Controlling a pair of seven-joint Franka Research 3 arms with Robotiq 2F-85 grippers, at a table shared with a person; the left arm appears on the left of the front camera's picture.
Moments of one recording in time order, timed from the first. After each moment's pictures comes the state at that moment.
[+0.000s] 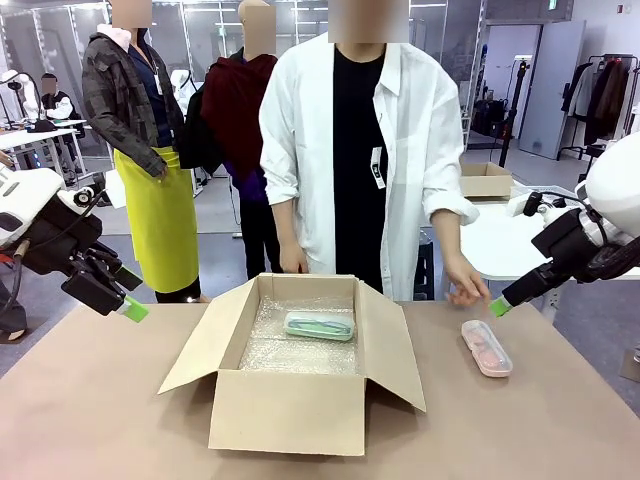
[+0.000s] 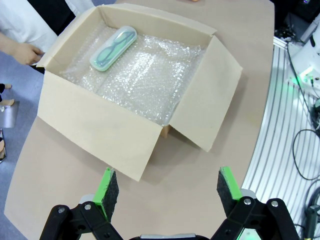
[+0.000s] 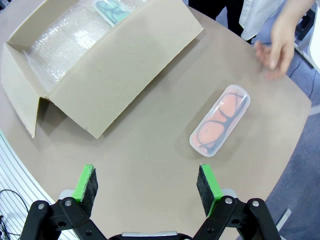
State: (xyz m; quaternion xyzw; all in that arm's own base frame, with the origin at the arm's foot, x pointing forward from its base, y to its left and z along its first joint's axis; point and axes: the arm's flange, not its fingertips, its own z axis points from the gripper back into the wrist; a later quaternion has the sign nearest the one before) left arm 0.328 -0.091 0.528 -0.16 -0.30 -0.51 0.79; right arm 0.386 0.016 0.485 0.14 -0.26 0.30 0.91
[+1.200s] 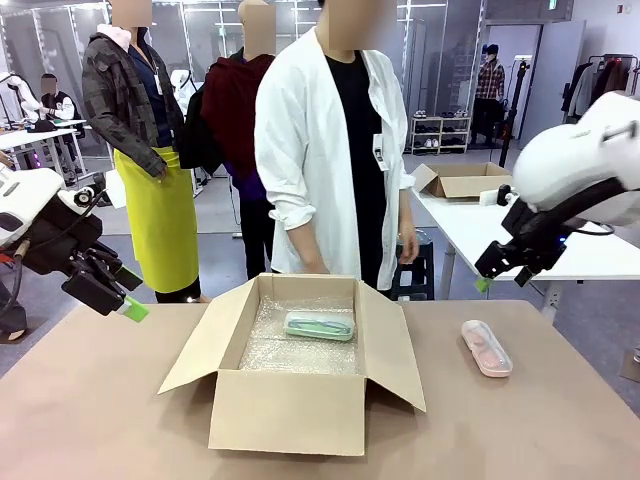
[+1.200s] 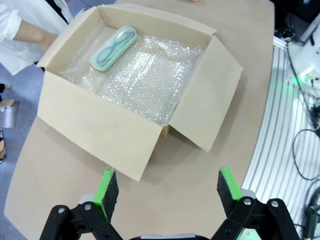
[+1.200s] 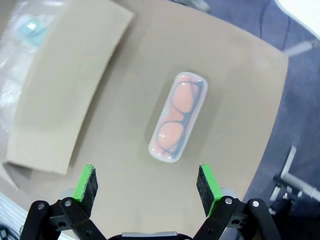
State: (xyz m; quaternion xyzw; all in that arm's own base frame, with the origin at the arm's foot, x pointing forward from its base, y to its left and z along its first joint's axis) left arm 0.328 -0.091 0.528 -0.16 -0.30 -0.51 0.79; right arm 0.498 0.027 0.481 0.07 -0.16 0.14 0.97
